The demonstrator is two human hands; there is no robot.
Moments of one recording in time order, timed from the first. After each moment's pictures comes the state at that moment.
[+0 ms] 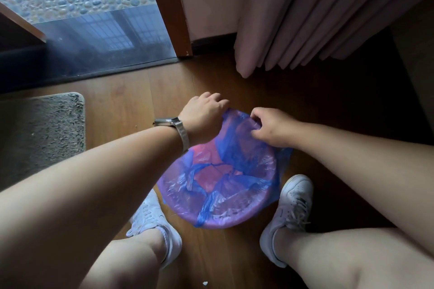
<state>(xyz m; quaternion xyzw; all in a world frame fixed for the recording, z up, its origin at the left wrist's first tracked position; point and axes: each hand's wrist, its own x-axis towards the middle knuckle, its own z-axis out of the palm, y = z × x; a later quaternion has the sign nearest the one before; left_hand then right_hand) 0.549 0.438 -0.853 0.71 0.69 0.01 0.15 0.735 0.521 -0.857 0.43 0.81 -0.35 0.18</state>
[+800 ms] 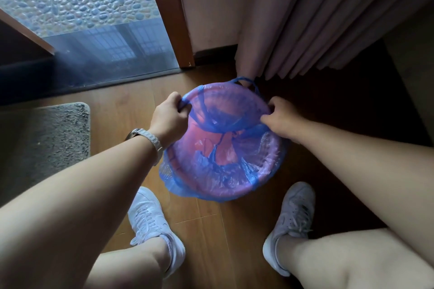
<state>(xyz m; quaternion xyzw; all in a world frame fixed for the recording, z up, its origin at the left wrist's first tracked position) 0.497 0.414 -0.854 0.36 0.86 0.25 0.27 0.729 0.543 -0.851 0.59 0.72 -0.37 0.02</state>
